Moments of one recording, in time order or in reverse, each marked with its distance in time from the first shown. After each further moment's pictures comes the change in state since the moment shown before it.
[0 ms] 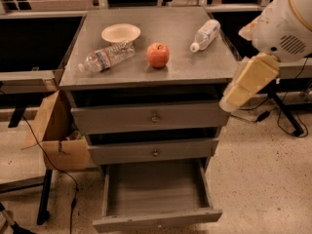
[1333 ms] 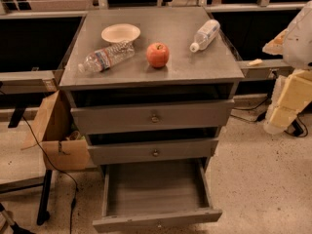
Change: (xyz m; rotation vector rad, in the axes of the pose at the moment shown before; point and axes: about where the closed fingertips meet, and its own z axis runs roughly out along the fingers) arm 0.064 0.015 -0.019 -0.072 0.220 -0.087
